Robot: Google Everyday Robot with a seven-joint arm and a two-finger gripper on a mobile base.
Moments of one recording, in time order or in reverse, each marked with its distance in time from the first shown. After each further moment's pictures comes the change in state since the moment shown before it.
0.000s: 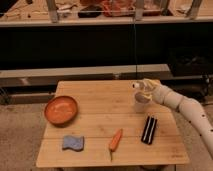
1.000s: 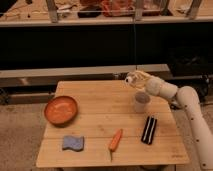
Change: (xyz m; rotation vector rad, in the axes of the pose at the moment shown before) arm -0.060 -0.026 0.043 -0.002 -0.446 -0.018
